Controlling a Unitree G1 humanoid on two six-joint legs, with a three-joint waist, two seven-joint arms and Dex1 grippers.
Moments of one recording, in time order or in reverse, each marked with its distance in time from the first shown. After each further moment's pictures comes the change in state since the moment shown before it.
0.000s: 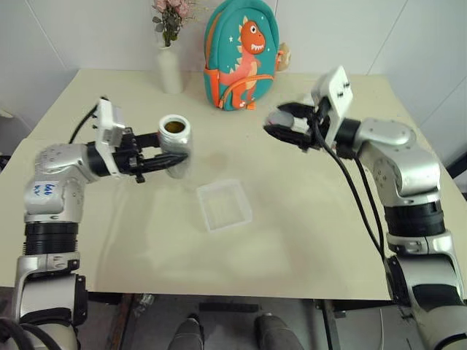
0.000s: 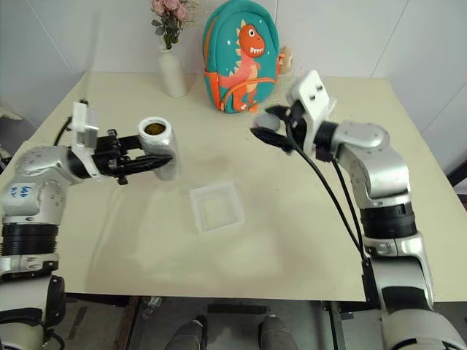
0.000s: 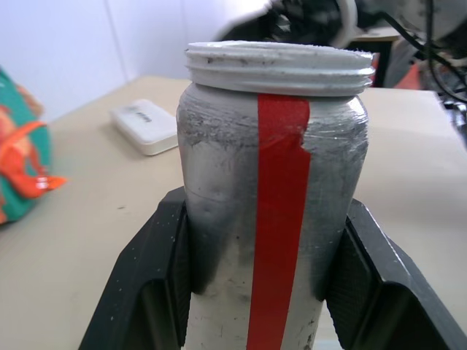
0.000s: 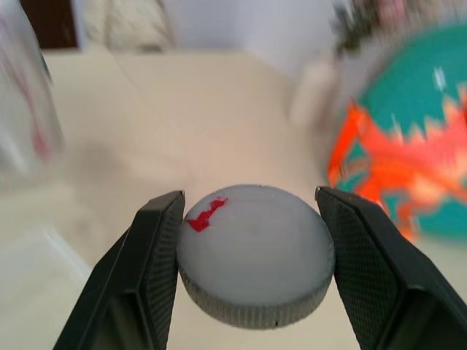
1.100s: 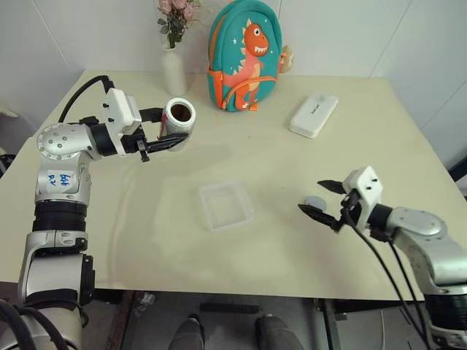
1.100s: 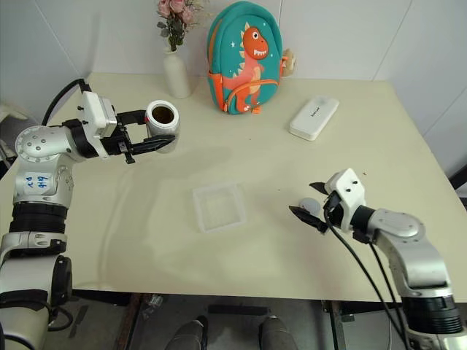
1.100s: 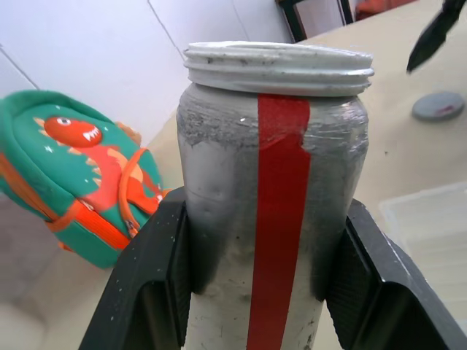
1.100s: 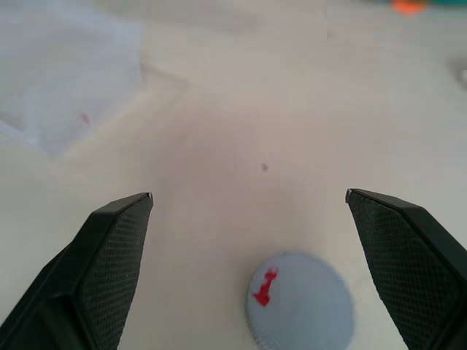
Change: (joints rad) left arm -0.177 -0.036 -0.106 0.267 0.256 -0.499 0.070; right arm 0.613 -0.136 -0.184 -0.296 0.061 -0.098 0.043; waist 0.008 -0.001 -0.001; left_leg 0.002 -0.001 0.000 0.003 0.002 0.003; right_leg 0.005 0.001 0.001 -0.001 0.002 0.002
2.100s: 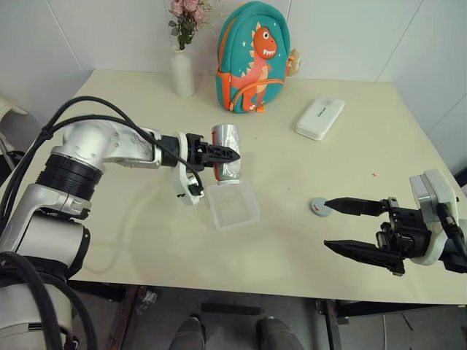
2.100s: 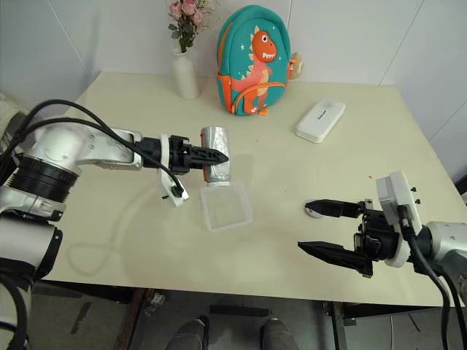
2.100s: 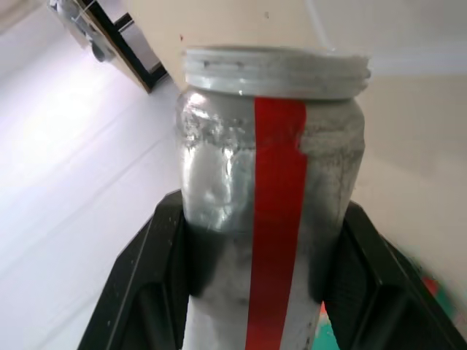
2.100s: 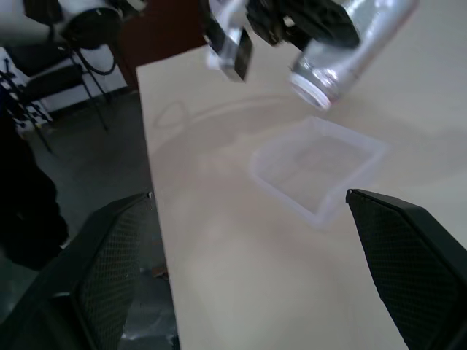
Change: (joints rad) left arm -0.298 0.133 -0.671 -0.093 1.841 -0.786 1.680; right arm 0.214 -0.213 -0.318 -0.292 0.677 0.316 0.230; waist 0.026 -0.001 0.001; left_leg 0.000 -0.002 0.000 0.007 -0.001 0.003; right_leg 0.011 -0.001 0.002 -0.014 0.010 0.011
